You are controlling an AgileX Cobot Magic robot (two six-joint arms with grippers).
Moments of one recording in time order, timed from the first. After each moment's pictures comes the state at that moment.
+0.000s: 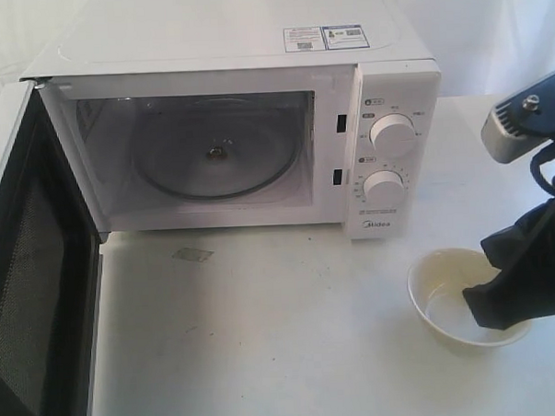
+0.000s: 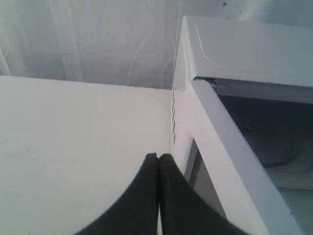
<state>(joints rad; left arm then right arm) 0.07 0.39 -0.63 -0.26 0.58 0.13 0.58 0.86 -0.75 -0.26 0.84 0.29</state>
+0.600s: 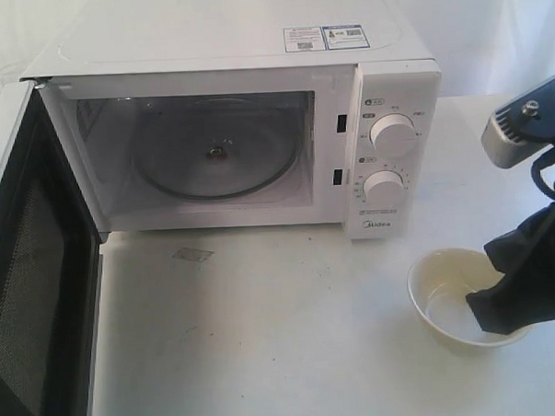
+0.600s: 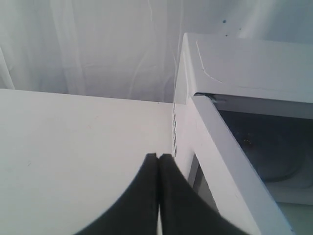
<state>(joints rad) 0.07 0.39 -0.63 -0.26 0.53 0.13 0.58 0.86 -0.75 -0.26 0.86 0.28</state>
